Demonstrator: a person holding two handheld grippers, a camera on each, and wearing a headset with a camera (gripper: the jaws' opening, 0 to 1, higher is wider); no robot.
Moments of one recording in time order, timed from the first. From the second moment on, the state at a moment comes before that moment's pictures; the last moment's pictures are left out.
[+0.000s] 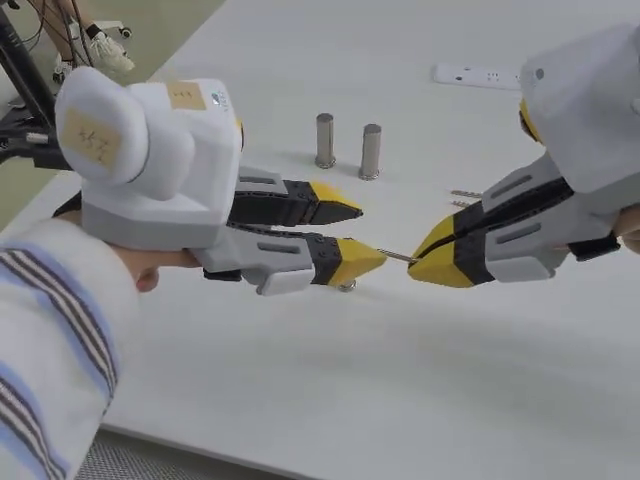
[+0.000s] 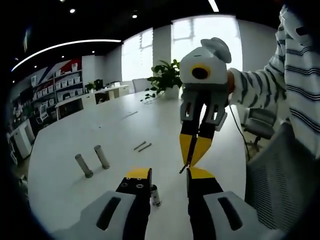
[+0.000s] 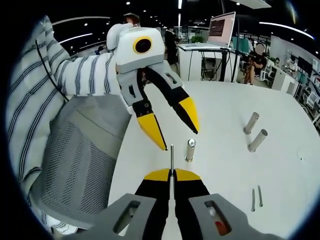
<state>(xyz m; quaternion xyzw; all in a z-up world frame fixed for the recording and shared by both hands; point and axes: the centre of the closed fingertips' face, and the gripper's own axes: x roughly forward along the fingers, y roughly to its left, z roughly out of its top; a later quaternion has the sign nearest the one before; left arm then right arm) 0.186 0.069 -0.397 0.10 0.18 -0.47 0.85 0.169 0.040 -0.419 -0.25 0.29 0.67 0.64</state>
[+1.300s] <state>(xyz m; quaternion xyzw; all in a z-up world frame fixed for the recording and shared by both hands) 0.205 0.071 -0.434 0.10 0.25 -0.49 0.83 0.194 0.050 -0.450 -0.26 0.32 0.67 0.62</state>
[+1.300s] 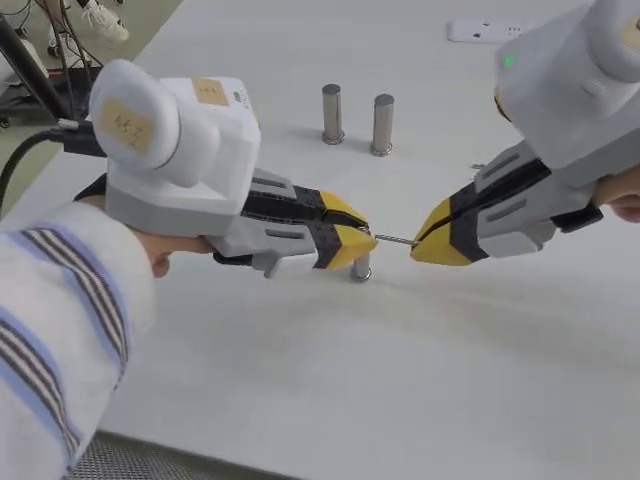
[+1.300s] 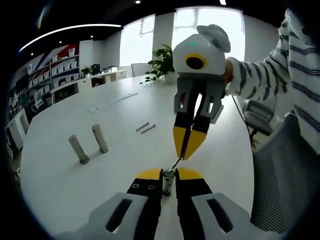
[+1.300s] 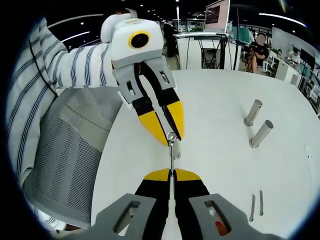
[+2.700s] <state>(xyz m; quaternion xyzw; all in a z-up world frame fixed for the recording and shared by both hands) 0.211 0.068 -0.437 0.09 0.25 -0.49 0.83 0.195 0.072 -0.447 -0.28 0.28 0.70 0.60</state>
